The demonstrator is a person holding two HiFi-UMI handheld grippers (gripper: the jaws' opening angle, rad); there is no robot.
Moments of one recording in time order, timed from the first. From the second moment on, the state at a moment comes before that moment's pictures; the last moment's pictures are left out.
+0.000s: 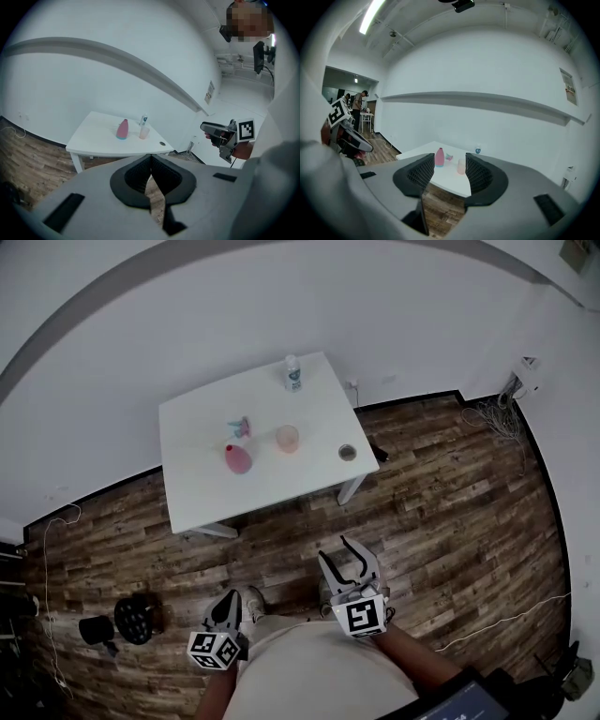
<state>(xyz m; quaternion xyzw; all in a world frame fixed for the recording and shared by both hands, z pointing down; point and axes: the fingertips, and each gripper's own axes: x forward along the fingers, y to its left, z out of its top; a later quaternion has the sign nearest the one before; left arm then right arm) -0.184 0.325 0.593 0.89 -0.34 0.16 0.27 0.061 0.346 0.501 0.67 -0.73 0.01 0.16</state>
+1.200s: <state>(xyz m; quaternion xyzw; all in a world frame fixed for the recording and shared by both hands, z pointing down) -0.422 0.169 0.548 0.92 -0.30 0.11 0.22 -0.246 0.243 0.504 0.67 -0.72 0.01 0.17</state>
